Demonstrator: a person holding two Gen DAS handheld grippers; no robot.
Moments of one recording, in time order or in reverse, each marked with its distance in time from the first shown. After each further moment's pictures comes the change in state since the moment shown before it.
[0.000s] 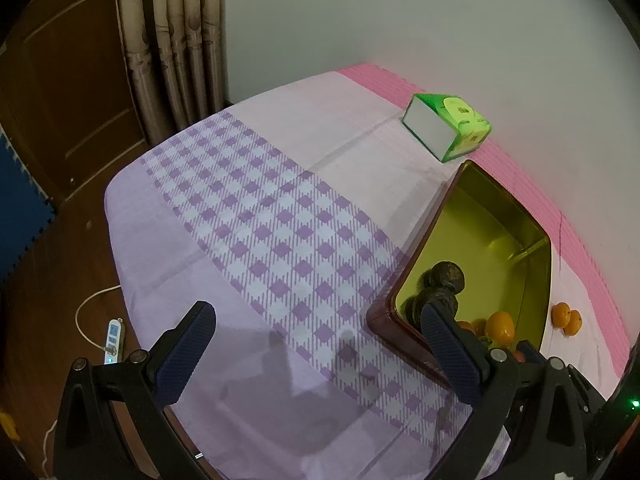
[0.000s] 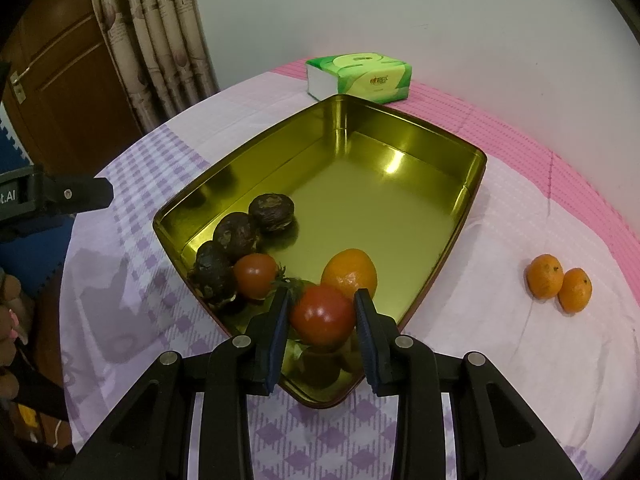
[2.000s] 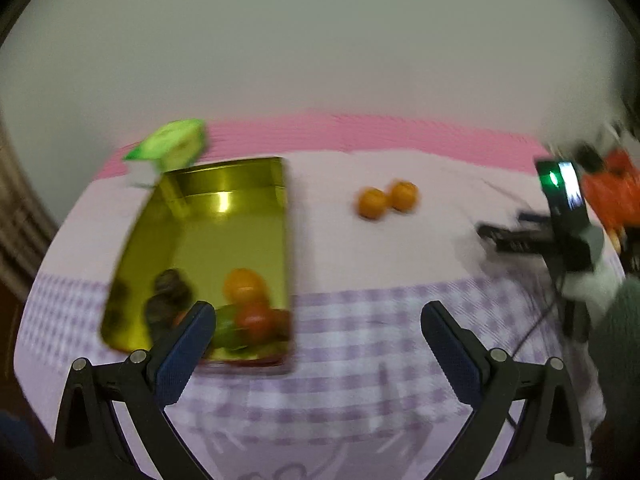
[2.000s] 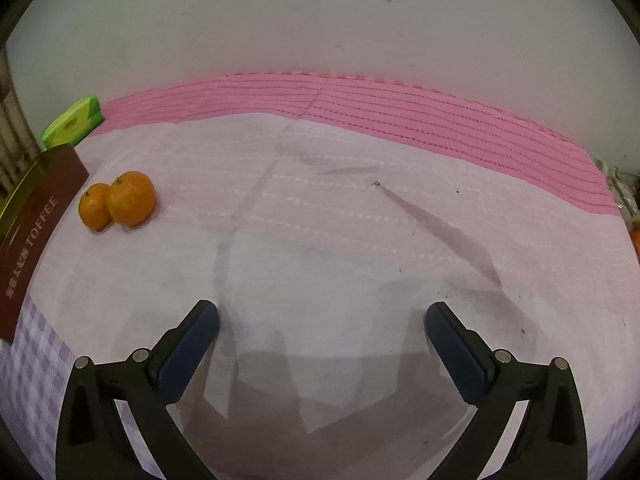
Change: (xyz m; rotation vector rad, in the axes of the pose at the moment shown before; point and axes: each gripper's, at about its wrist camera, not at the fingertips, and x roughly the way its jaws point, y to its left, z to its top) left arm -0.032 -0.198 -0.115 0.761 -0.099 -0.346; right arm -0.056 -0.295 -0.125 0.404 -0.022 -0.378
